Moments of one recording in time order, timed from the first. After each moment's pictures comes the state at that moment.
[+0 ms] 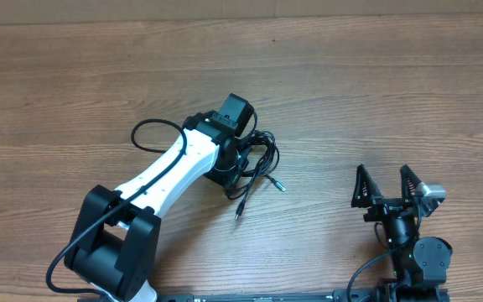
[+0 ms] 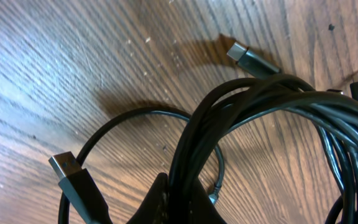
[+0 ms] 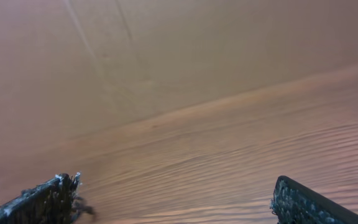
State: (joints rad) left arm -0.53 1.80 1.25 -0.86 0.14 -1.58; right arm -0.02 0.01 0.02 -0.02 -0.13 0.34
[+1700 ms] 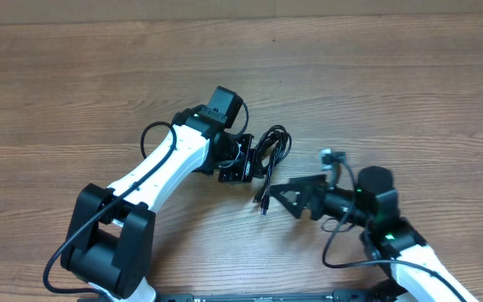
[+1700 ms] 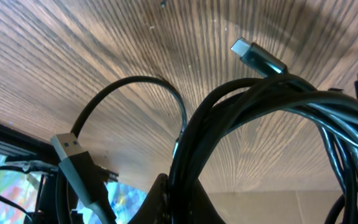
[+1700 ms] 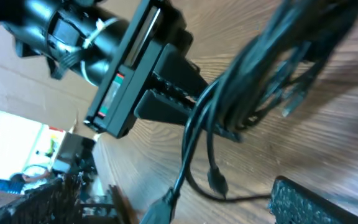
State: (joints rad) left arm -0.47 1.80 1.25 -0.81 0.61 -1.92; right arm 0.39 1.05 0.31 0.31 -0.70 0.67
